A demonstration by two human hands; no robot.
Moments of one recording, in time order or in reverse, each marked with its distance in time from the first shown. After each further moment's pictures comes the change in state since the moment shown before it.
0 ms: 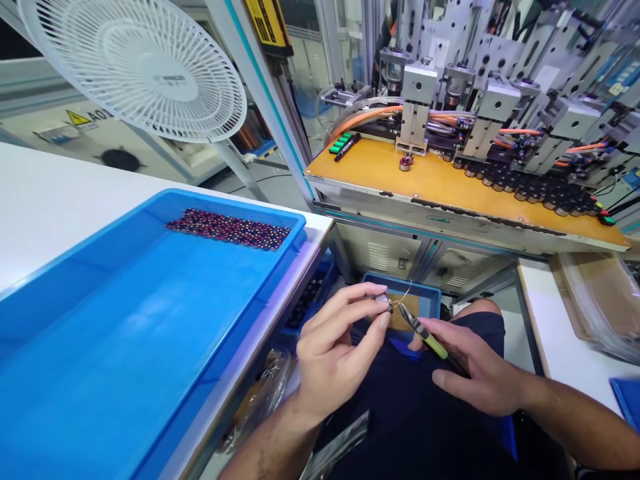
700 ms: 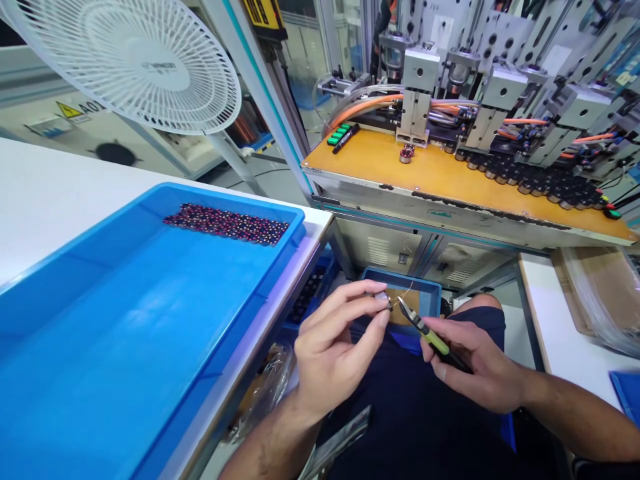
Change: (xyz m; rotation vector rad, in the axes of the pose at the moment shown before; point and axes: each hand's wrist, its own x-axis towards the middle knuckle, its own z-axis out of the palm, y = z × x) left_hand -0.002 -0.001 -0.002 0.021 0.014 -0.021; right_hand 0.005 -0.003 0.006 0.050 0.059 -0.080
